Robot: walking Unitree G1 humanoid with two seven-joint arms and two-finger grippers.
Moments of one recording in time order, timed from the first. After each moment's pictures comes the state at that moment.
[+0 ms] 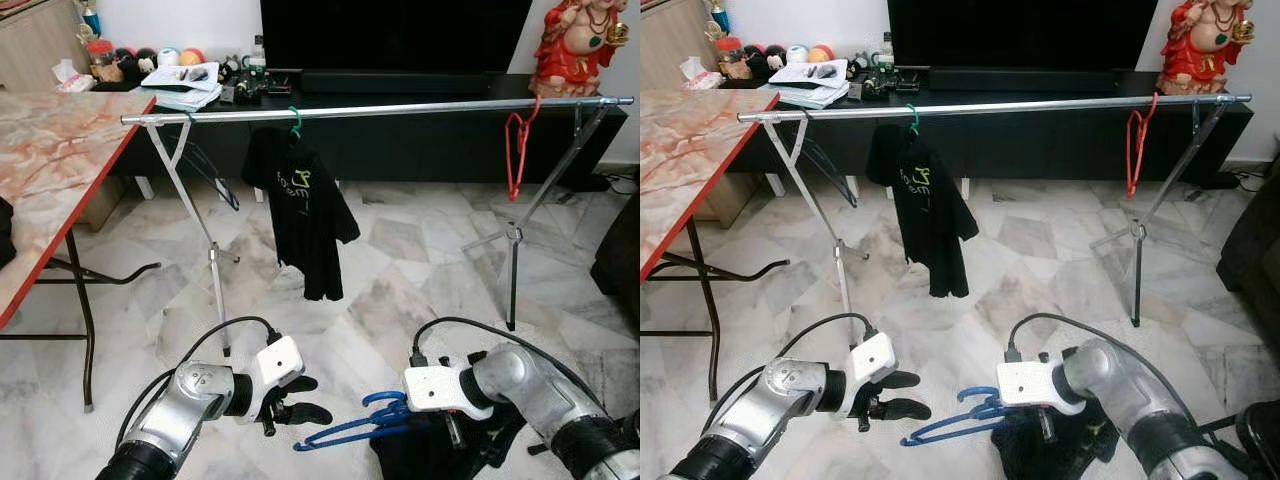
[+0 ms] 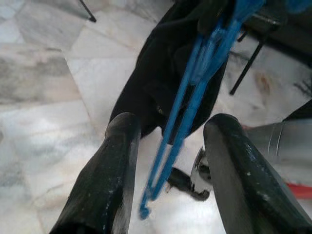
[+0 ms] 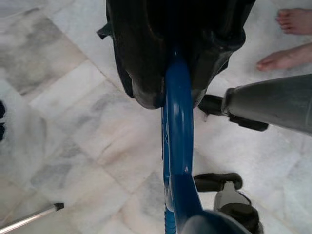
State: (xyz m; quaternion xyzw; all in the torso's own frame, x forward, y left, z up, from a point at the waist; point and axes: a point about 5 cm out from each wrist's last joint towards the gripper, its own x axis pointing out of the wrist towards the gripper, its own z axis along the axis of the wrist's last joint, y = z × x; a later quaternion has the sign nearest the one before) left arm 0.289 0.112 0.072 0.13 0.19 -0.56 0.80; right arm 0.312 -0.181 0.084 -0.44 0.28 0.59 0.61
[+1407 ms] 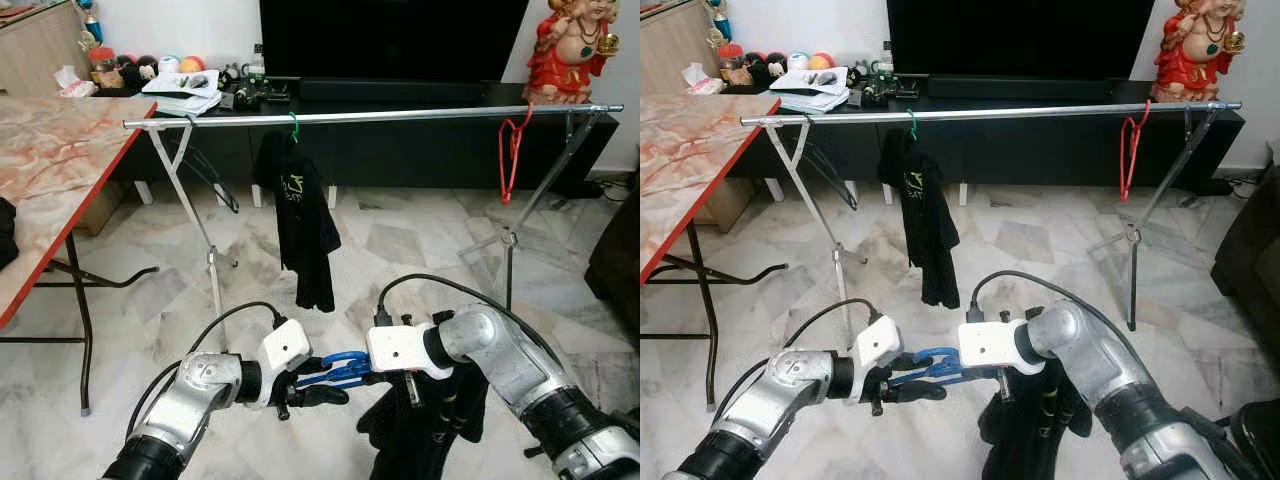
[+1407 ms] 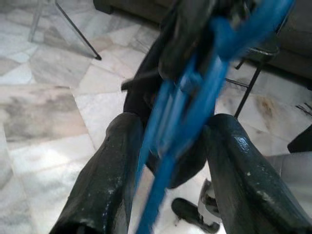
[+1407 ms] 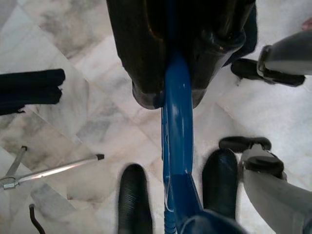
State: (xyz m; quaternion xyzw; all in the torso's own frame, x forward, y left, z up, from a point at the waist) left arm 0.296 0.101 0.093 0.11 0.13 -0.57 0.81; right arm 0.322 -0.131 0.126 -0.43 0.20 0.61 0.64
